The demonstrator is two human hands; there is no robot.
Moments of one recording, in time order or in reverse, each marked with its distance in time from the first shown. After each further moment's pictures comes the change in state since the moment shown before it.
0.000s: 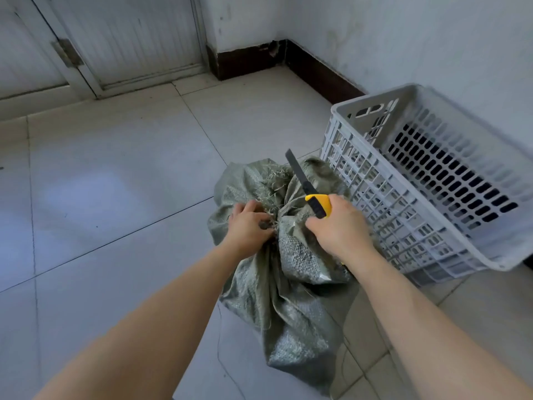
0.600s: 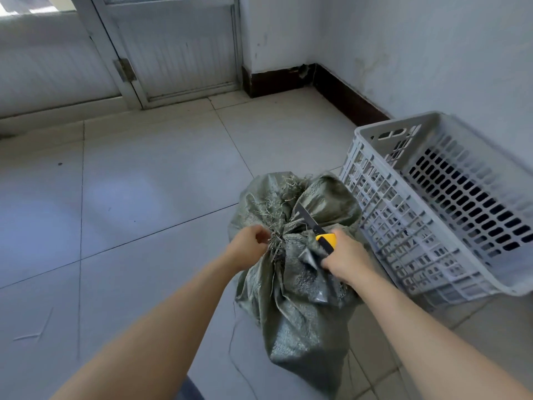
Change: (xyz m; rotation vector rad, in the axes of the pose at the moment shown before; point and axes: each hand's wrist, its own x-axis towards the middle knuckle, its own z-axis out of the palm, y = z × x) left_hand -0.055 -0.012 -0.038 -0.338 -0.072 -0.249; right_hand -0.008 0.010 0.023 -0.267 -0.247 0.135
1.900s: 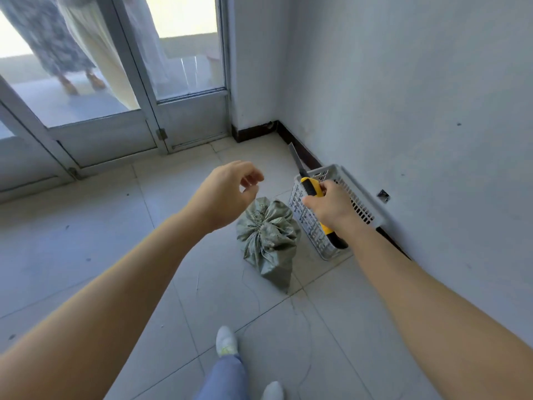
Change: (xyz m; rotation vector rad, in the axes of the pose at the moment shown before) left_hand -0.590 0.382 -0.394 0.244 0.236 0.578; right_hand -0.557 -0.158 -0.409 0.496 0.211 -0.156
